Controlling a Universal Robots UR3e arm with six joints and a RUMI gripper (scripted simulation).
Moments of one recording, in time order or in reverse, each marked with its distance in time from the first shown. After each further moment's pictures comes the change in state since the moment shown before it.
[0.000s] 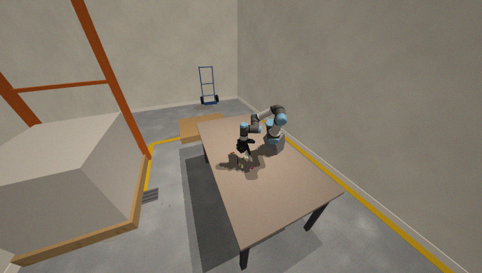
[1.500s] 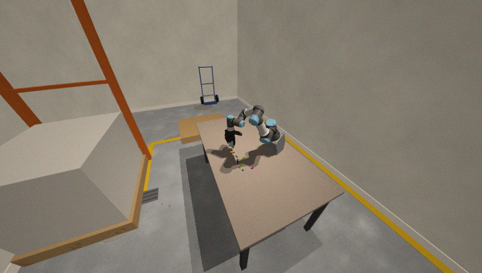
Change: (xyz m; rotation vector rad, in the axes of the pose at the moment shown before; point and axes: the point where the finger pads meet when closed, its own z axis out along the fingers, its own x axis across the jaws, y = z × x) arm -0.198 0.009 0.021 -0.019 0.022 0.178
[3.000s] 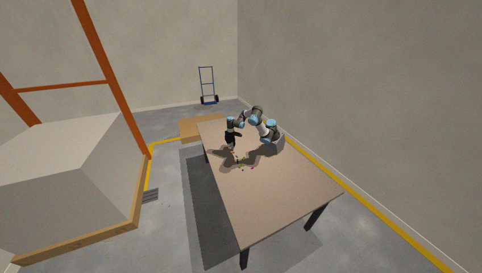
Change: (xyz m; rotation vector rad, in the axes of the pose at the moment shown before) arm 0.000 0.000 0.013 0.001 0.001 0.000
